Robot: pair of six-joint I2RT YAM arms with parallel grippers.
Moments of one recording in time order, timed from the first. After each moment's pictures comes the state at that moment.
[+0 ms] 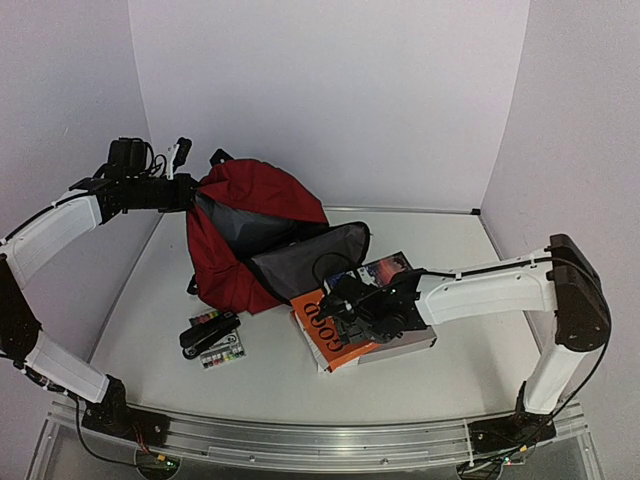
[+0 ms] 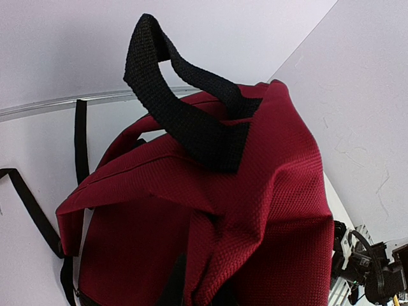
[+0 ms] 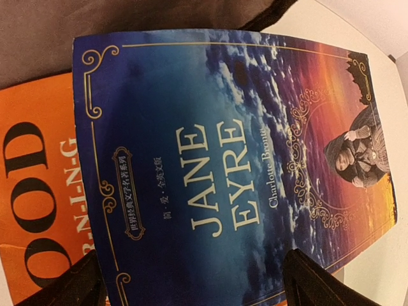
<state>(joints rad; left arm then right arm) -0.22 1.38 1.26 -0.37 0.56 -0.22 1.14 1.80 1.21 -0.60 0.66 0.66</state>
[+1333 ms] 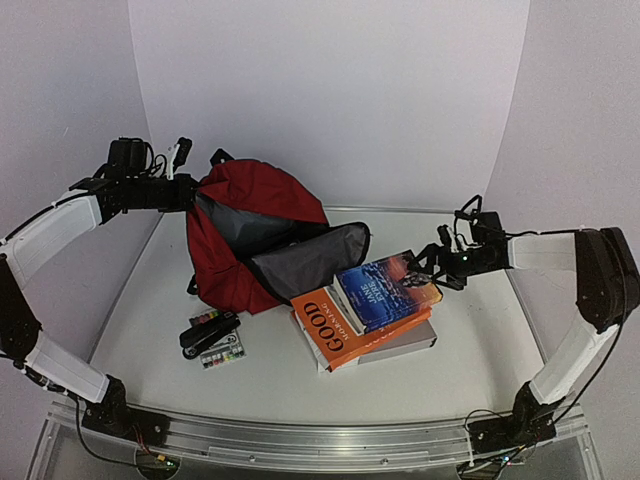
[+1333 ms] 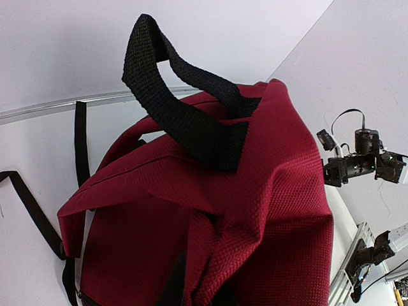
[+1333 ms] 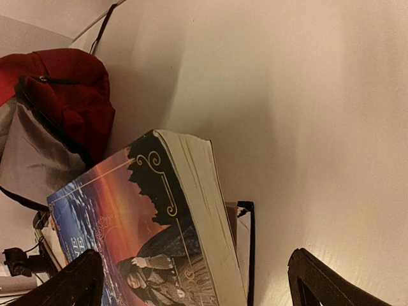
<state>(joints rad) -0.22 1.38 1.26 -0.37 0.56 -0.21 0.17 1.65 0.96 -0.19 -0.58 0.35</state>
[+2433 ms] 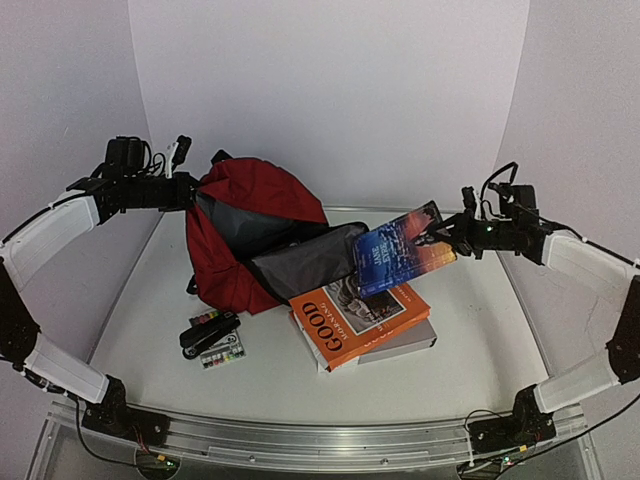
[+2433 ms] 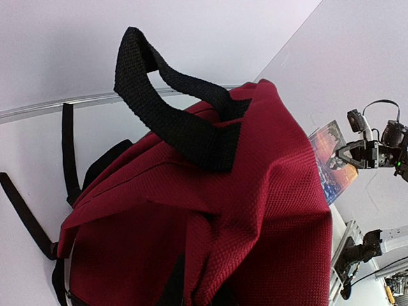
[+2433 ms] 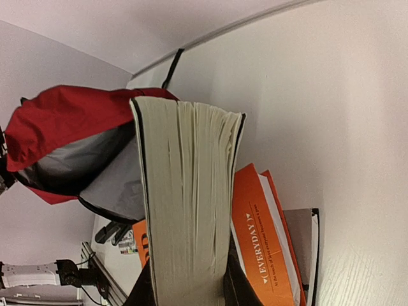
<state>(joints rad) -0.22 1.37 1.26 -0.37 0.60 -0.22 0.17 1.37 0.98 -0.21 -0.63 0.55</state>
